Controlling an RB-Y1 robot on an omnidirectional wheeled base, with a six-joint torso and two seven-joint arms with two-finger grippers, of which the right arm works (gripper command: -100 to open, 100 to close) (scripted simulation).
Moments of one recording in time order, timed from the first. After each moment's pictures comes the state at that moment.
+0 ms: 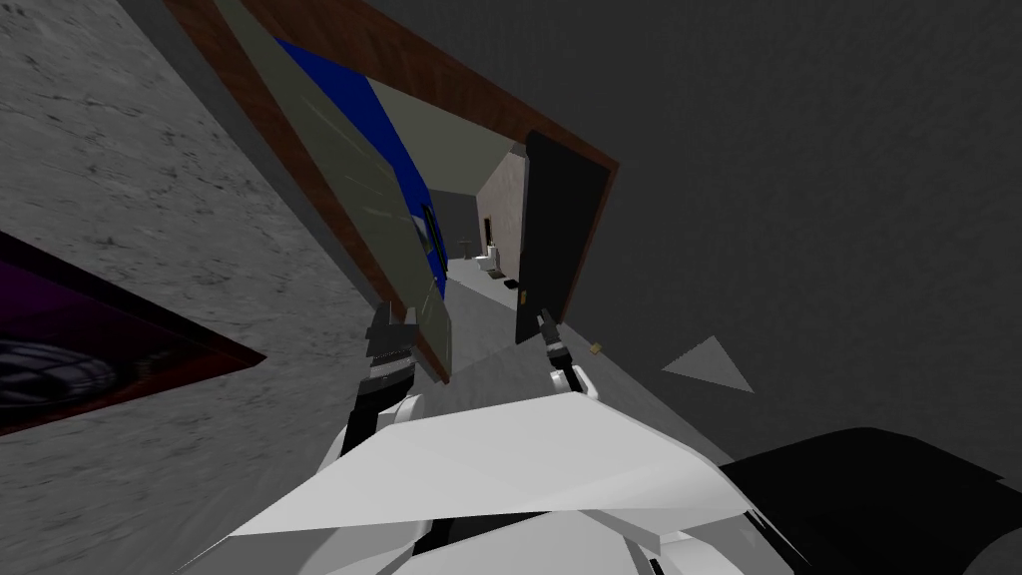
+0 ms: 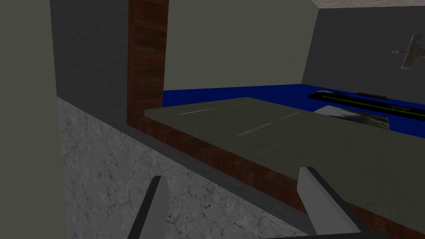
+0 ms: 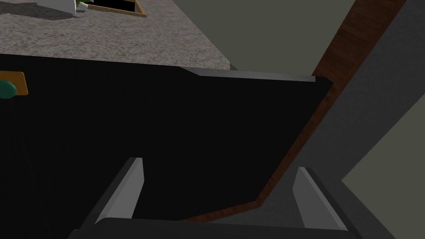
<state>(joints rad) 0.19 -0.10 0.02 -1.53 0.19 -0.72 -0.19</state>
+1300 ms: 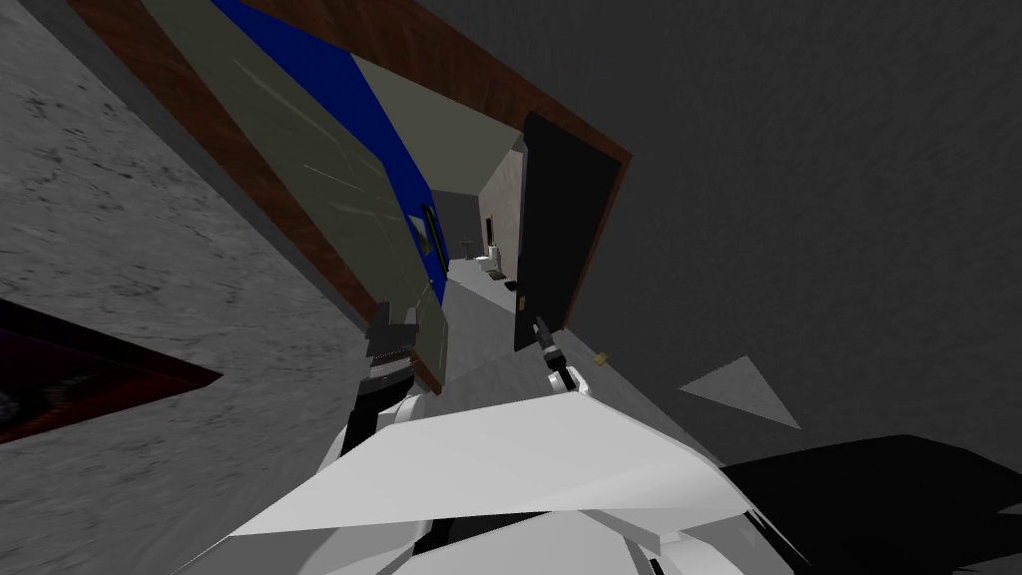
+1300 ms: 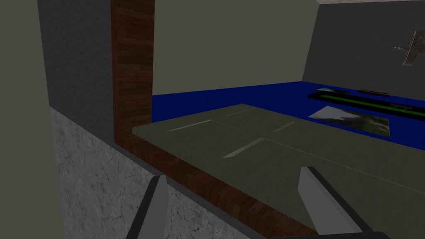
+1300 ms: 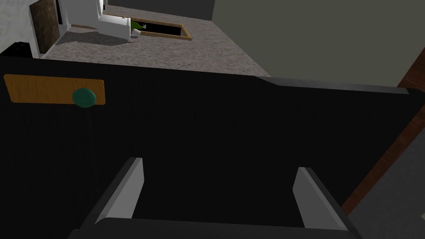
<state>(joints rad) 0.06 -0.12 0.01 -1.20 0.23 -0.77 -0.24</state>
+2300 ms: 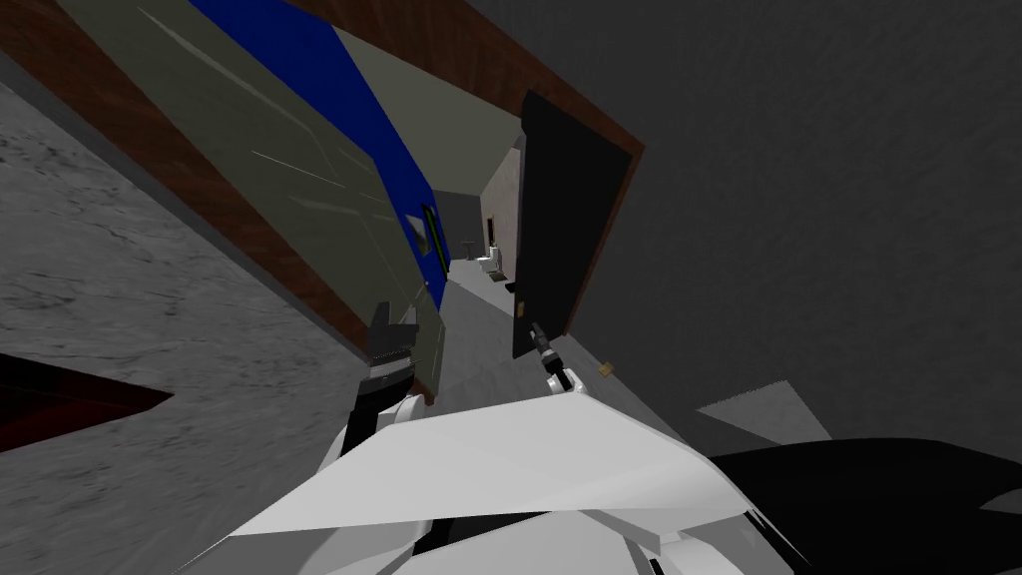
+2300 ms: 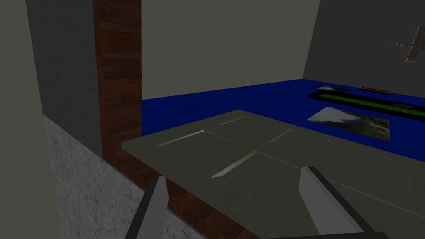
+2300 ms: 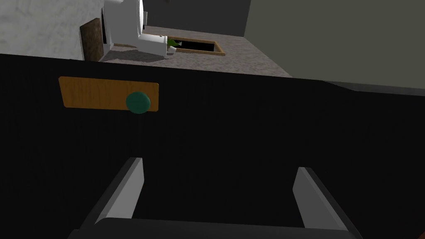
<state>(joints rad) -0.04 -0.12 0.01 -0.95 0.27 -0.82 -0.28</state>
